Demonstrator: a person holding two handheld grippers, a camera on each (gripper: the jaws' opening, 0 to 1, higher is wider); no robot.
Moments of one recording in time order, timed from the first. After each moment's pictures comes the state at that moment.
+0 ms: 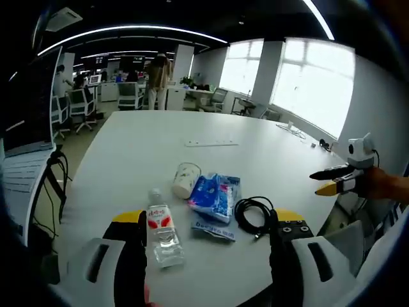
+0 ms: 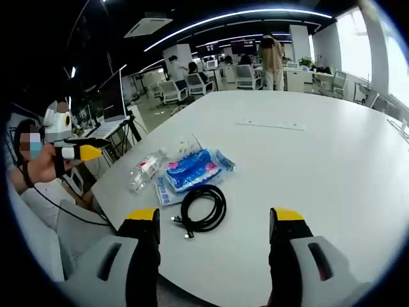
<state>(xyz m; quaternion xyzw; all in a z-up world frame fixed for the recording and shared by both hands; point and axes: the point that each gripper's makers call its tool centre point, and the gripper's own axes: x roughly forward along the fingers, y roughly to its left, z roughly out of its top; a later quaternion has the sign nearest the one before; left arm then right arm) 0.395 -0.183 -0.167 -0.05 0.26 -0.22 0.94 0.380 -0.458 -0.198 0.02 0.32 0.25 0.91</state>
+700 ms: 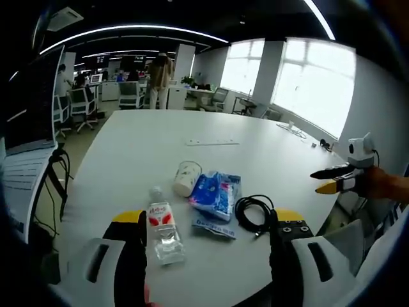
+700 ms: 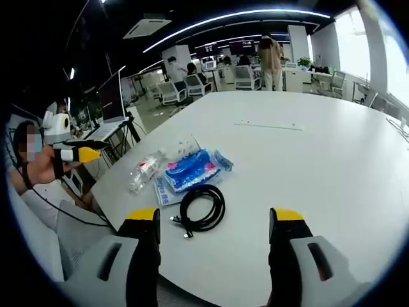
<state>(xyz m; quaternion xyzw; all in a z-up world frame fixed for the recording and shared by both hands) 0.391 -0.178 -0.168 -0.05 0.26 -0.22 0.94 0.379 -0.460 -0.197 0.02 0.32 0.25 0.92</state>
